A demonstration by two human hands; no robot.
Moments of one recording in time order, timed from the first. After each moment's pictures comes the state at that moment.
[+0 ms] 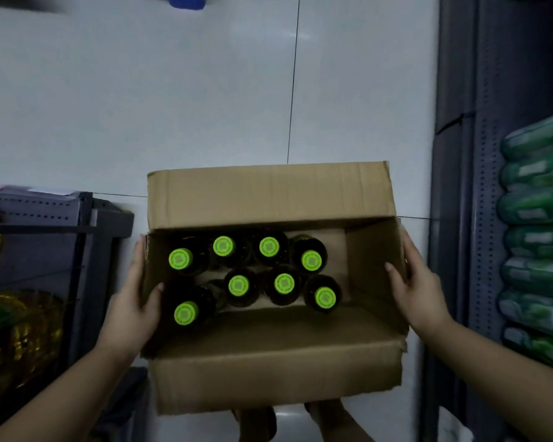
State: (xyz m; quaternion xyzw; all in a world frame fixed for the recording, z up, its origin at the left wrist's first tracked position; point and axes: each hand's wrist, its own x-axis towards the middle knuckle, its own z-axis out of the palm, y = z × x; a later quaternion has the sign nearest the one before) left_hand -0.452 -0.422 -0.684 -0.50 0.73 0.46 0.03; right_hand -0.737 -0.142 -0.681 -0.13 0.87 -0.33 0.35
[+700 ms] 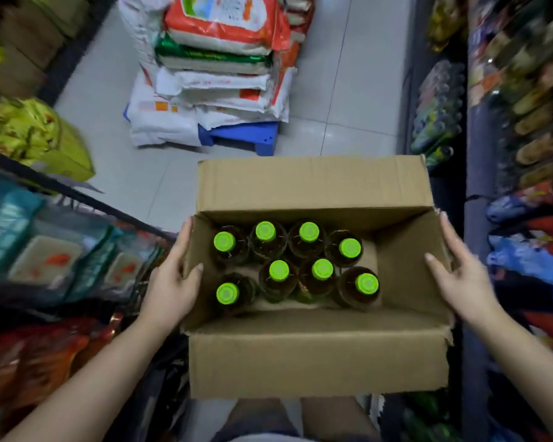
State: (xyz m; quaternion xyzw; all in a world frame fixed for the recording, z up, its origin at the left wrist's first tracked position) left_hand -0.453 -0.413 -0.178 -0.49 0.75 0.44 -0.12; right_hand -0.789 -0.154 -0.172 -0.29 0.84 -0.39 0.24
